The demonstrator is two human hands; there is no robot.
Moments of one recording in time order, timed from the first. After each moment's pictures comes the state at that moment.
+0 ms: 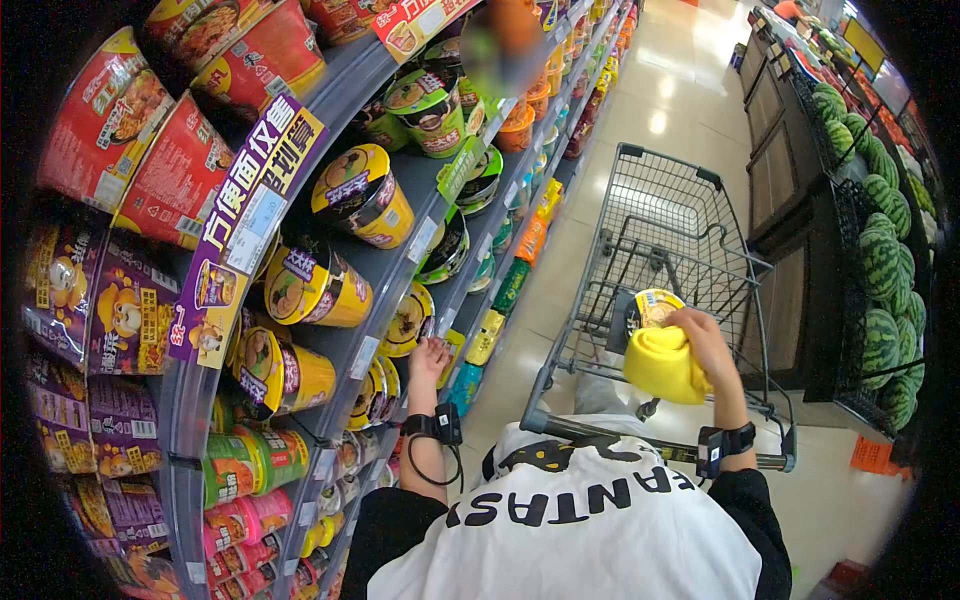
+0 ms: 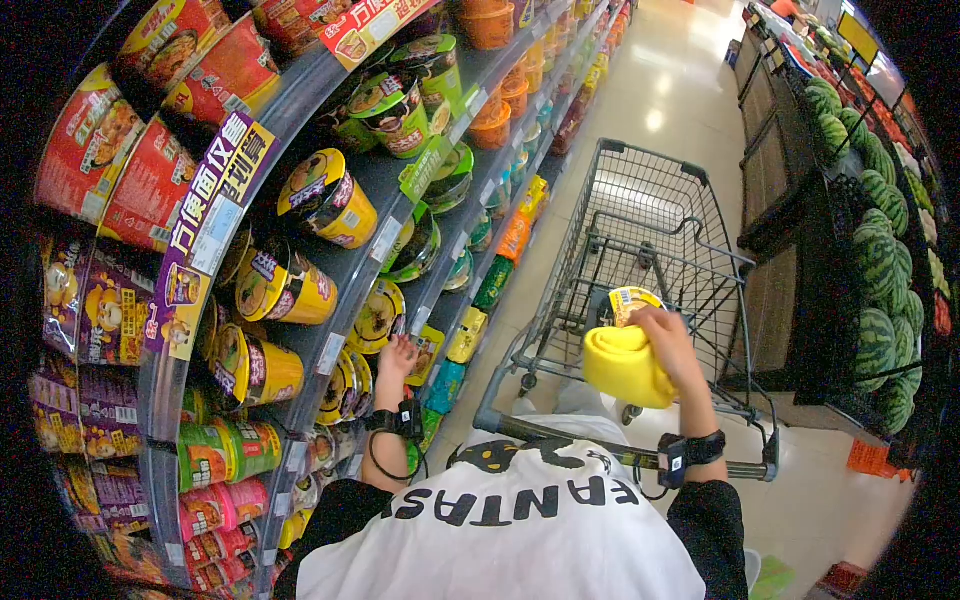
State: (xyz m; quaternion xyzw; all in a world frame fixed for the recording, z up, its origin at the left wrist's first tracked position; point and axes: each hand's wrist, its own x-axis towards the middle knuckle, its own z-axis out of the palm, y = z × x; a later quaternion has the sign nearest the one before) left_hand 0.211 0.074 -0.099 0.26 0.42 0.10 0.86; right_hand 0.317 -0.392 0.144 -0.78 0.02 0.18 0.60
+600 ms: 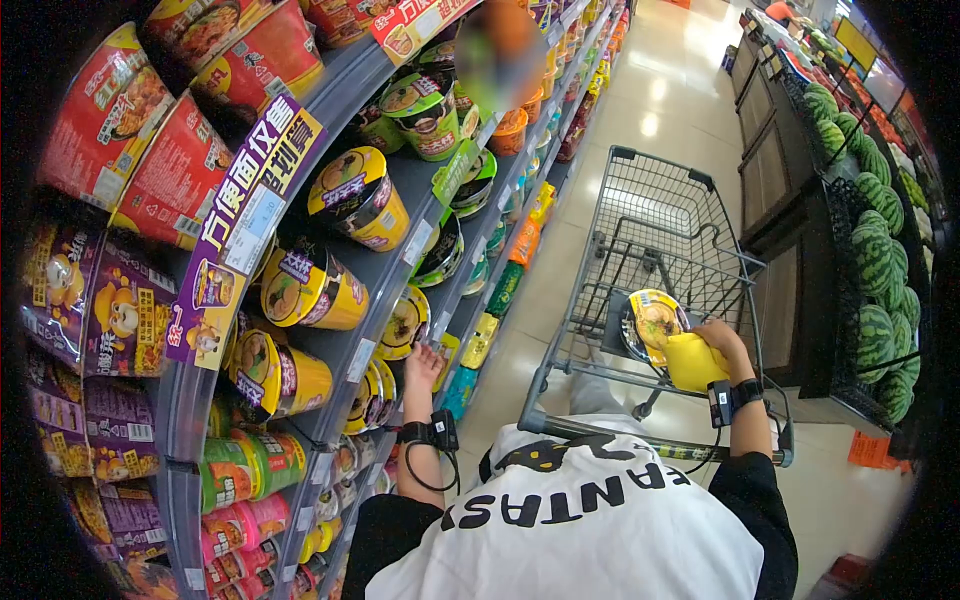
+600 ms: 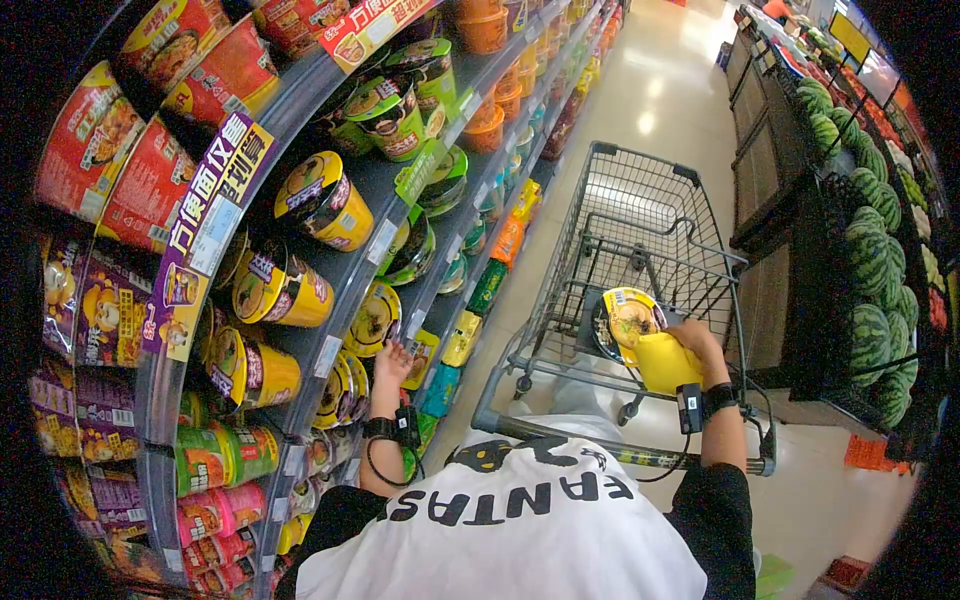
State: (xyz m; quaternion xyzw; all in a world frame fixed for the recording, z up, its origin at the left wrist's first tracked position) left_hand 0.205 0.074 -0.101 0.27 0.43 0.09 0.86; right_hand 0.373 -0.502 0.037 -0.95 -0.06 0.26 0.17
